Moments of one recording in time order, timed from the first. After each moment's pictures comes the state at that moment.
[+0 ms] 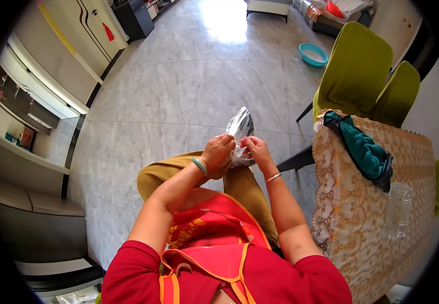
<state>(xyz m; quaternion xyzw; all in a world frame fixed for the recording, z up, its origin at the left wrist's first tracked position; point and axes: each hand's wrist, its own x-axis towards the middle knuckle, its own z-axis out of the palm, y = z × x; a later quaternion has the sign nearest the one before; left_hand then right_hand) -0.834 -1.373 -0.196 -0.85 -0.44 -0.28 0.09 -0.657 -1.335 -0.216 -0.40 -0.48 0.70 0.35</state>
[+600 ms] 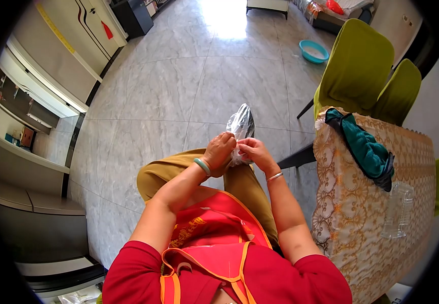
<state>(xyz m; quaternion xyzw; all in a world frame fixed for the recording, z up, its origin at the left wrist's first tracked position) -0.829 -1.376 -0.207 -0.82 -0.50 -0.28 0.01 -0.656 -1.340 -0.217 -0.36 -0.46 0.76 0.28</state>
